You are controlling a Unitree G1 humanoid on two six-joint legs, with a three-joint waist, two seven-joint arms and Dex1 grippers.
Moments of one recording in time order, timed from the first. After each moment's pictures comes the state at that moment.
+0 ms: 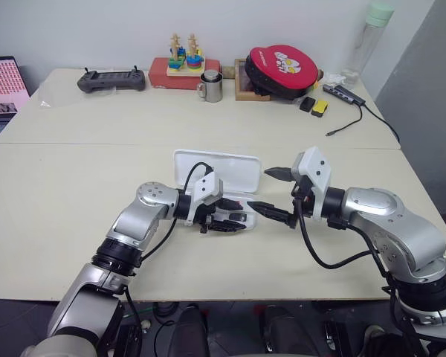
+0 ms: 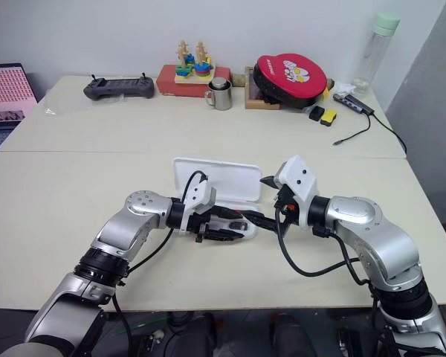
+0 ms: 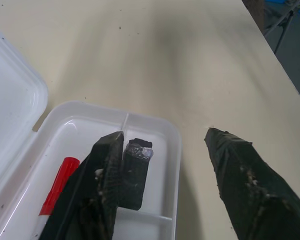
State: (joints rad) left arm -0.61 0.52 -0.30 0.22 -0.26 0.30 -1.28; right arm -0.46 -0.54 0.11 -0.54 0.46 0.86 0.68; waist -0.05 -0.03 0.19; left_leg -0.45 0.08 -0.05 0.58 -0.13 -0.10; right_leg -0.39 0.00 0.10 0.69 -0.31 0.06
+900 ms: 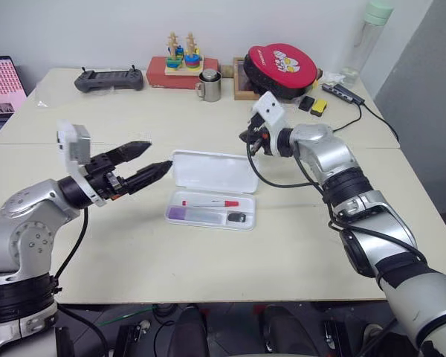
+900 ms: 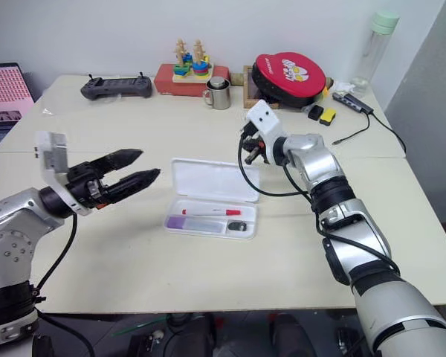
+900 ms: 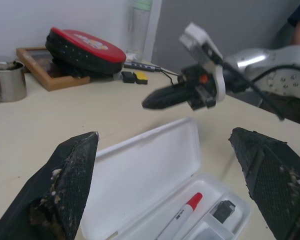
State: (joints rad) left arm -0.33 0.71 0.45 -0.20 -0.77 0.70 -0.93; right arm -1.17 -0.24 0.27 0.82 0.06 0.33 0.81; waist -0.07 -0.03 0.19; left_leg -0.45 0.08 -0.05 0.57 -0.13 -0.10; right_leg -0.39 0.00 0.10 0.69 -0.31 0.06
